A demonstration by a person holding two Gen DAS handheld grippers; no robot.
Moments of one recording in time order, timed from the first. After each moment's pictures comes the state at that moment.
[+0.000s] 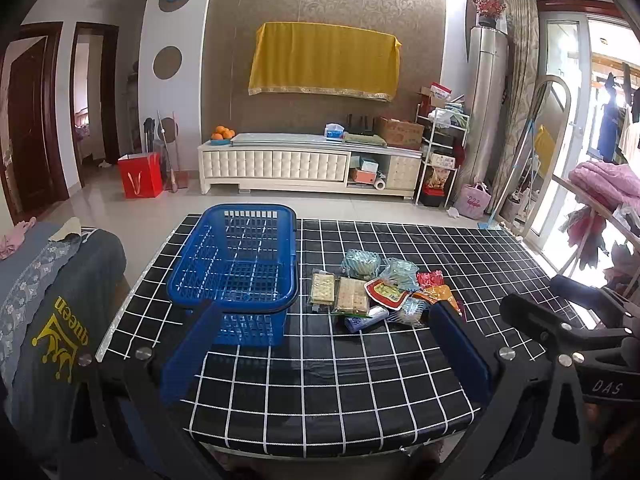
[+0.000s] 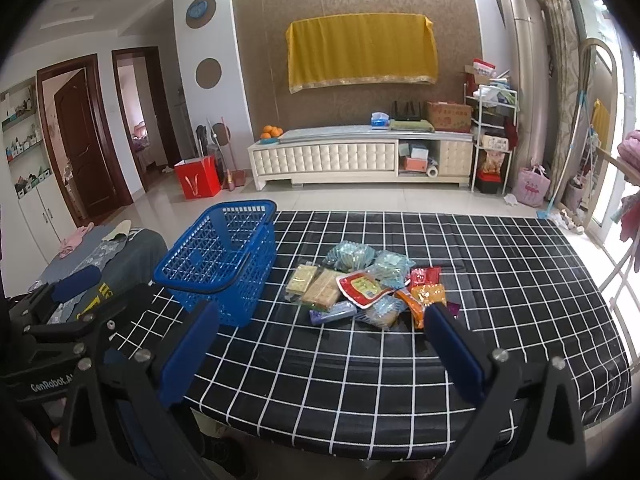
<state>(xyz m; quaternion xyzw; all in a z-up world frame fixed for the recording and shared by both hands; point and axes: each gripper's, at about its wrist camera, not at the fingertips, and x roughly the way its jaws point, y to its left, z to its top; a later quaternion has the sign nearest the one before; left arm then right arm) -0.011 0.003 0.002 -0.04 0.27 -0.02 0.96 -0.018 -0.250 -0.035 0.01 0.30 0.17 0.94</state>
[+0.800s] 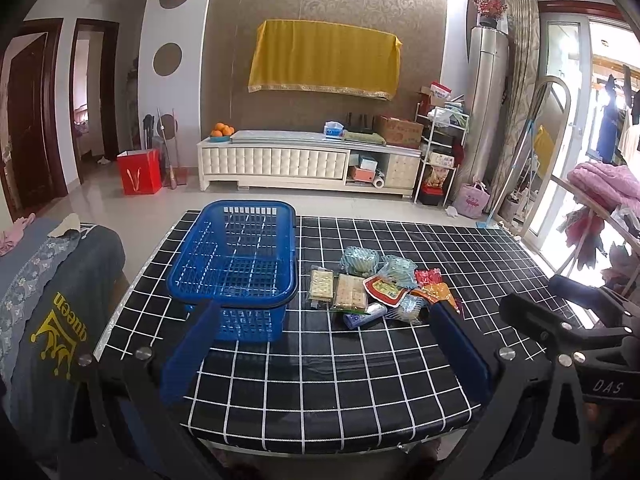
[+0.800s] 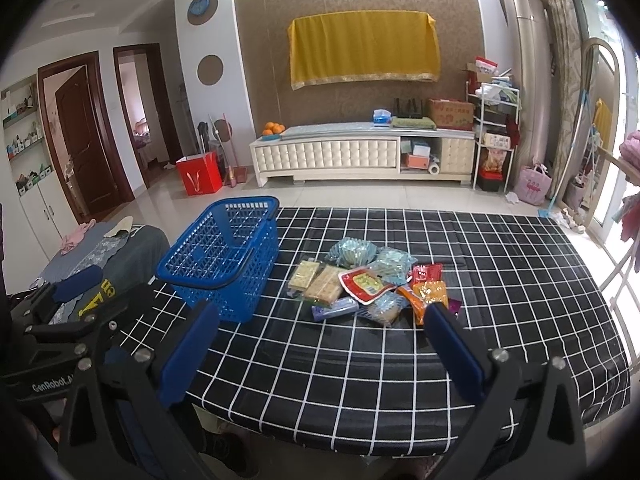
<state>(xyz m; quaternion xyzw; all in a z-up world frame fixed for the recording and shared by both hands) -0.017 0.004 0.001 -0.04 0.28 -0.02 0.96 -0.019 -0.250 -0.032 0.01 0.30 0.18 0.94</state>
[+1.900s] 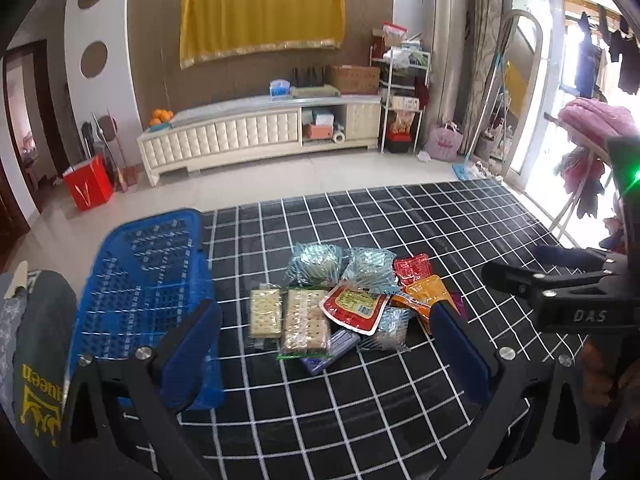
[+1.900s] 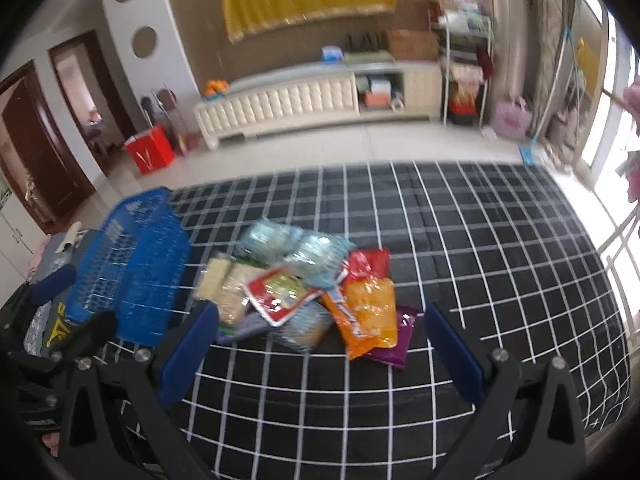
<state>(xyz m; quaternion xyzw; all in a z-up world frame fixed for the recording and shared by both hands) 0.160 -0.079 -0.043 0.03 0.36 -0.10 0.93 0.155 -0.325 -0.096 0.04 0.43 0.11 0.89</state>
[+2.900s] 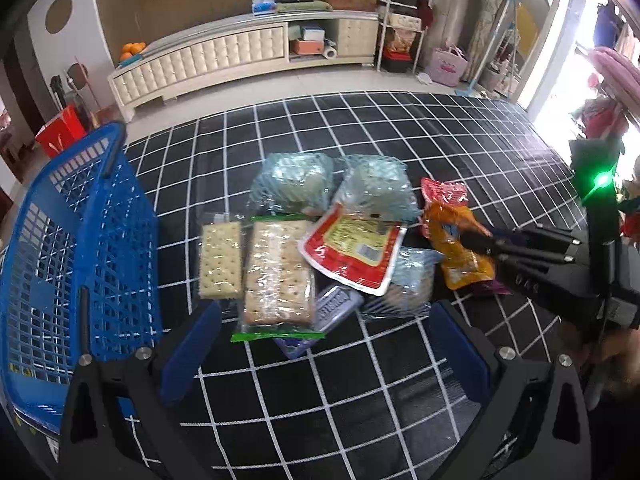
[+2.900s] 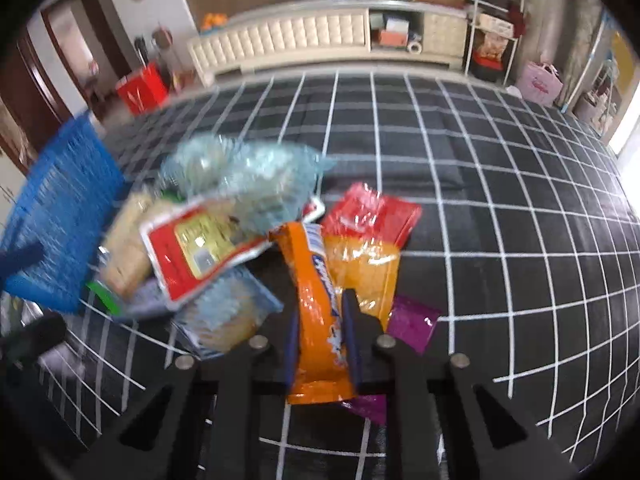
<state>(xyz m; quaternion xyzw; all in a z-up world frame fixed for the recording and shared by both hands) 0.224 -0.103 -0.130 0.05 0.49 -0.11 0.86 0.210 -0.342 -0.204 0.02 0.50 0.15 0.85</state>
